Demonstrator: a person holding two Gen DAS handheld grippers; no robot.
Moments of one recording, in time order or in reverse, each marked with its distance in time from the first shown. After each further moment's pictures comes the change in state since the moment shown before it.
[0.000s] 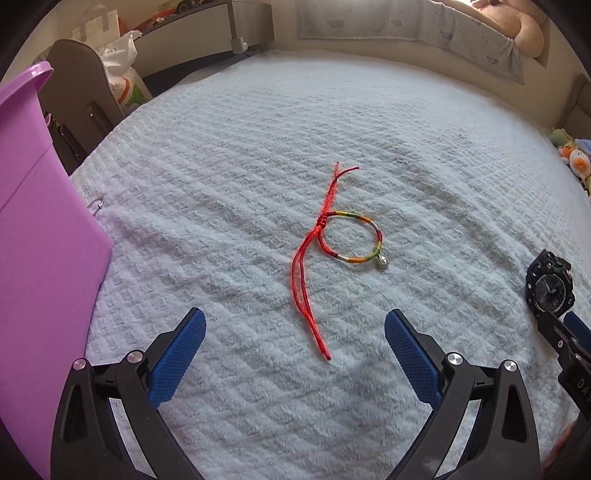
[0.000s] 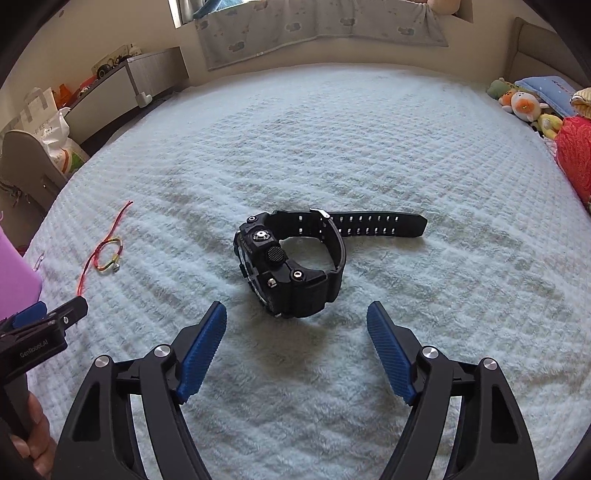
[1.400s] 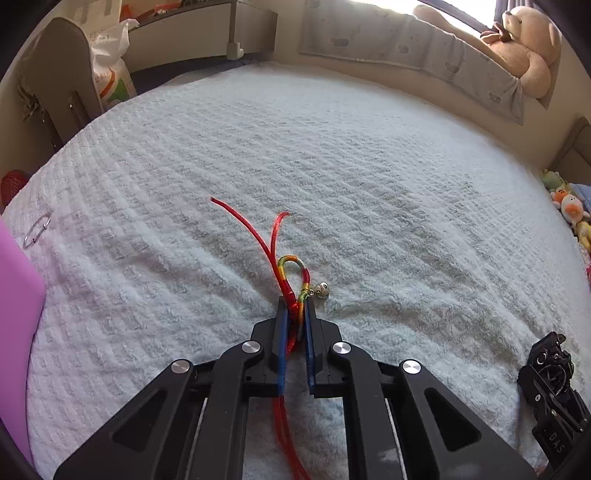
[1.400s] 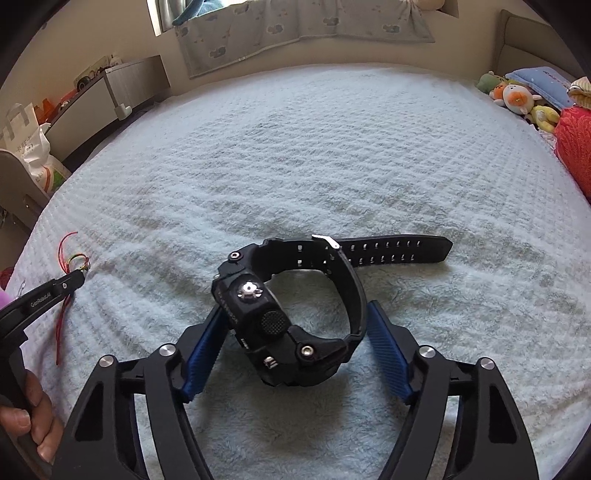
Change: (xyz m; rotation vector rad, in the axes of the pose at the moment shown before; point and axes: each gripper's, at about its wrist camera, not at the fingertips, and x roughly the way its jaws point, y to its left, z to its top) left arm 0.047 -0.004 0.045 -0.098 -0.077 -0.122; right arm 0.028 -0.007 0.017 0.048 -0.048 -0.026
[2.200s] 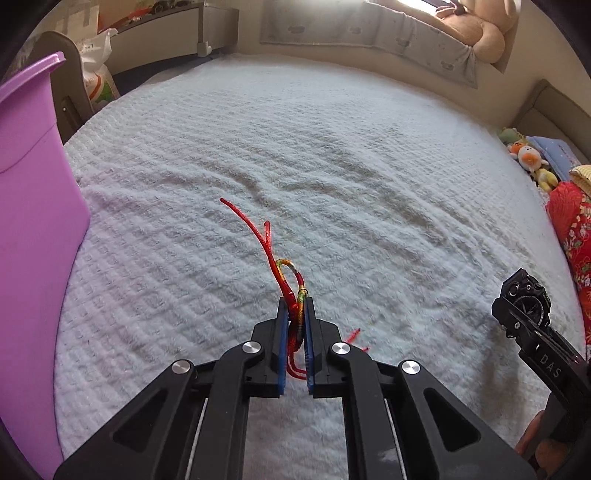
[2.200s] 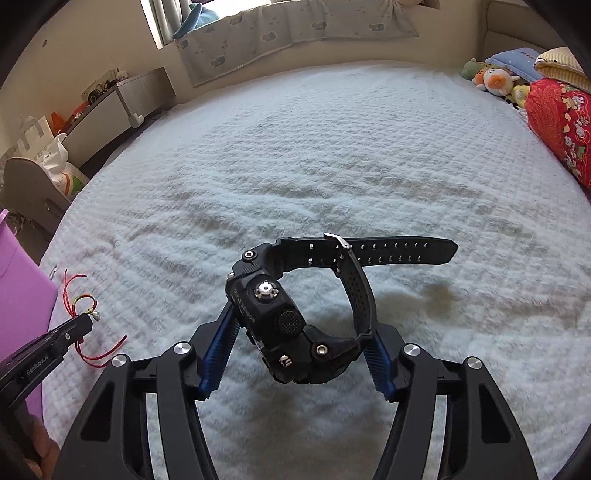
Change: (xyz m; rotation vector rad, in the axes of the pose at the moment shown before) left arm -0.113 -0.014 -0.085 0.118 0.070 -0.086; right arm -0.093 -0.018 -0.060 0.048 0.005 0.043
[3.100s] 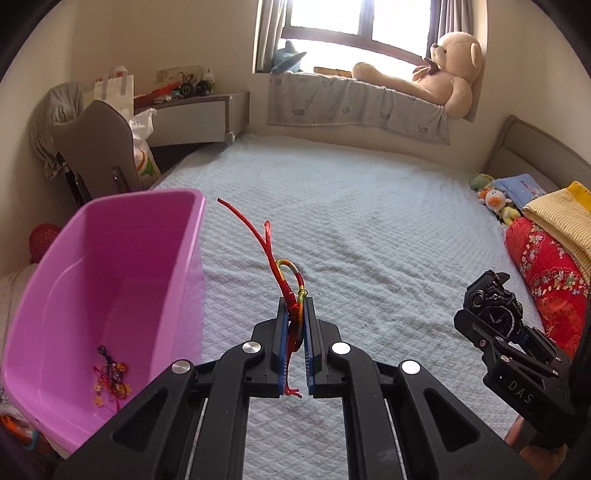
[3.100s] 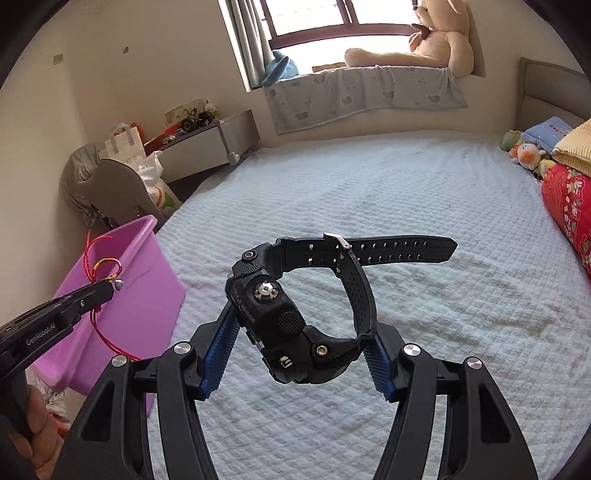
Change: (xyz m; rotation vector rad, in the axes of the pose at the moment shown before) left arm -0.236 0.060 0.009 0.041 -0.240 0.005; right arm -0.193 0.139 -0.004 -0.137 -0.174 0.194
